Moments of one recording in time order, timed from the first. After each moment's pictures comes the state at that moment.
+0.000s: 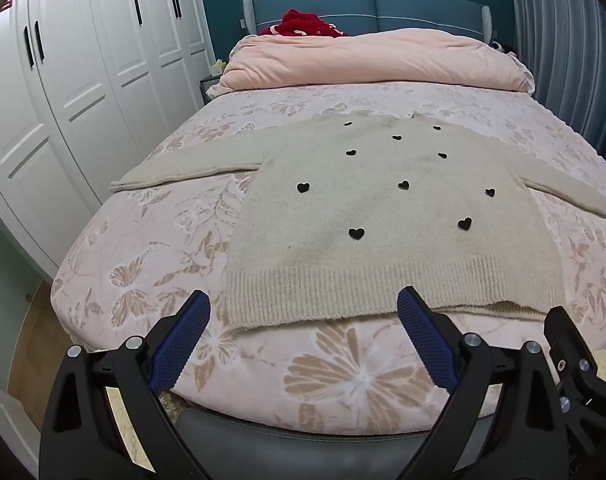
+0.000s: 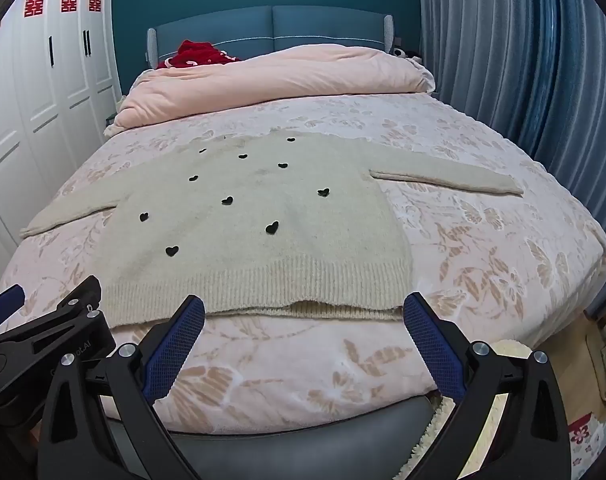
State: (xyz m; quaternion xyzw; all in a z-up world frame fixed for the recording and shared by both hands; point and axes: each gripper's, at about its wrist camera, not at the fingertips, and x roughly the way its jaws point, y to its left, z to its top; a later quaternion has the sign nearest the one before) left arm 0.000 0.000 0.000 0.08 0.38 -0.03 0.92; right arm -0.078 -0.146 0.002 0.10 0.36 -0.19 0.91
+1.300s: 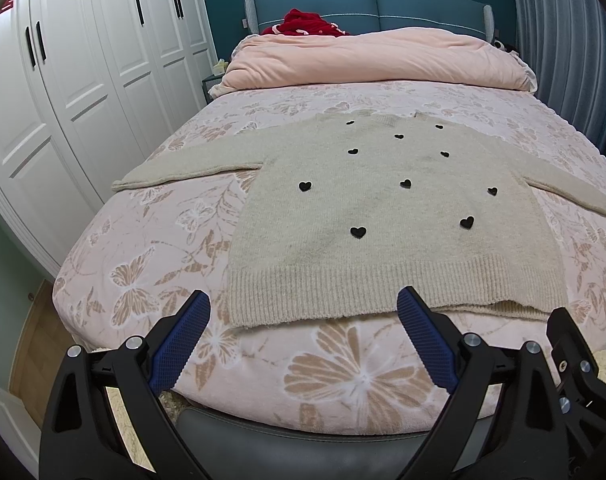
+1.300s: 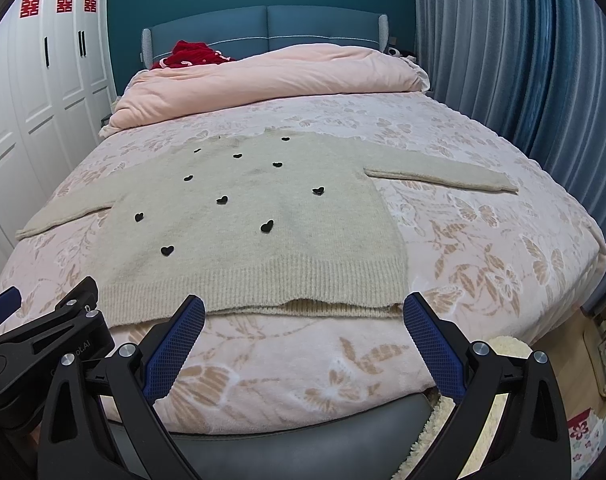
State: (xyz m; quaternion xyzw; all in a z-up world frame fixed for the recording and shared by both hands) left arm 0.000 0.001 0.000 0.08 0.38 -0.03 0.92; right arm -0.078 -0.147 0.001 0.10 0.36 -0.19 0.91
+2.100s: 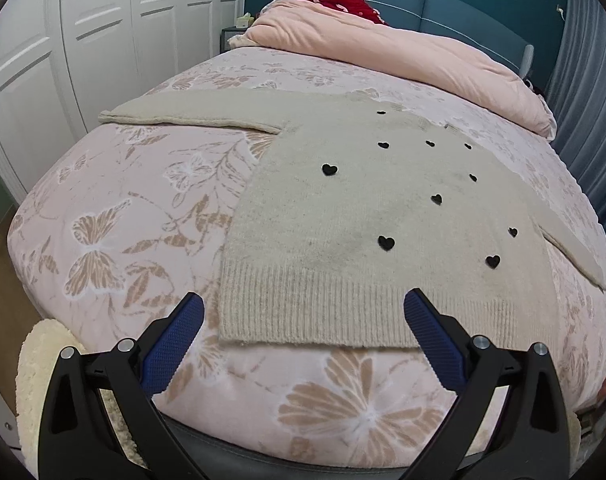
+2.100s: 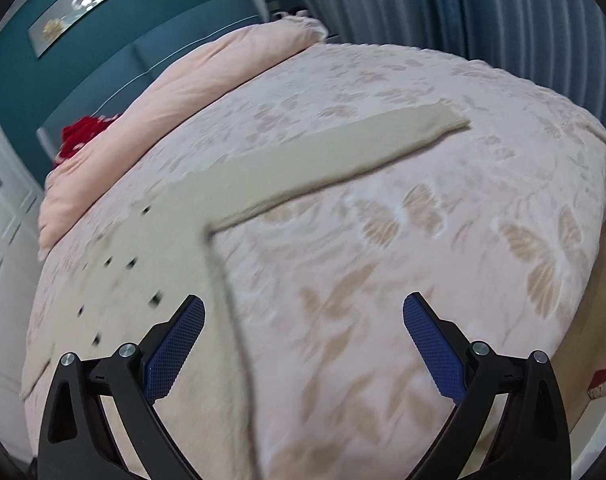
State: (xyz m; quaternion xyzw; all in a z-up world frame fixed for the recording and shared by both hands) left arm 0.062 0.052 -0.036 -0.05 0.43 -0.04 0.90; right arm -0.014 -0.453 -0.051 0.30 0.34 -0.29 0.84
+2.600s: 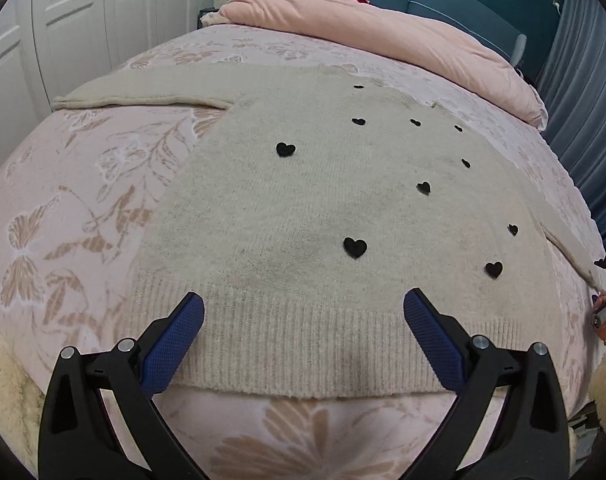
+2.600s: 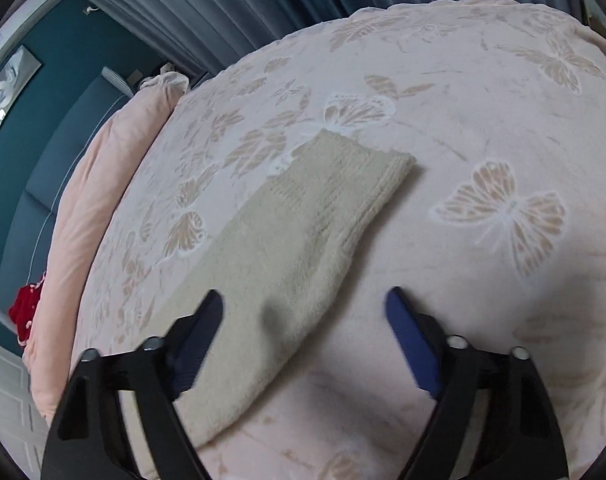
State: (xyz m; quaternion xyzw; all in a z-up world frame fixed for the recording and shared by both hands) left arm 0.109 0.014 -0.078 -0.06 0.46 -0.07 0.88; right arm 0.048 -0.690 -0.149 0.48 0.25 -0.39 0.75
